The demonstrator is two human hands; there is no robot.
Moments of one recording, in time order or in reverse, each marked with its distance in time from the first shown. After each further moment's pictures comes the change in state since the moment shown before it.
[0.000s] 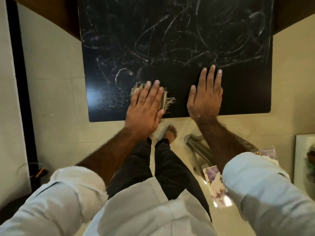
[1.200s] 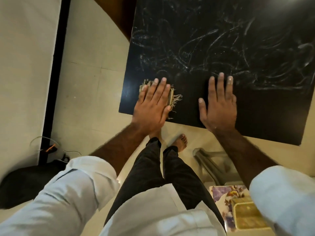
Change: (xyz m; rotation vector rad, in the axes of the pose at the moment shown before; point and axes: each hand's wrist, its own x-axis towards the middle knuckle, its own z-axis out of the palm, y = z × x) left_hand -0.024 -0.059 -0.002 -0.040 0.045 -0.220; right_hand 0.010 -0.041 -0.004 -0.077 -0.119 -0.383
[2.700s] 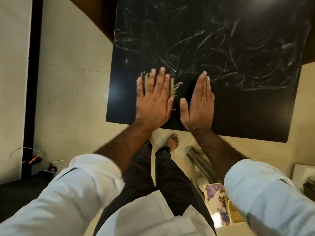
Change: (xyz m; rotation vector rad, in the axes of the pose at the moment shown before) left_hand 0.059 0.030 -0.005 -0.034 0.081 -0.057; right_hand 0.015 -0.033 0.027 0.300 0.238 0.019
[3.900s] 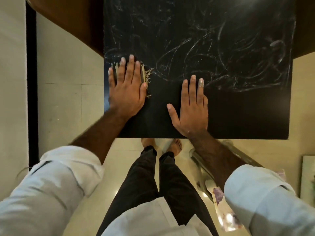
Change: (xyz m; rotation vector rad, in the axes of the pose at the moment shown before) left_hand 0.060 -0.077 -0.026 0.072 -0.016 -0.037; right_hand 0.011 -0.012 -0.004 -0.270 -0.119 0.033
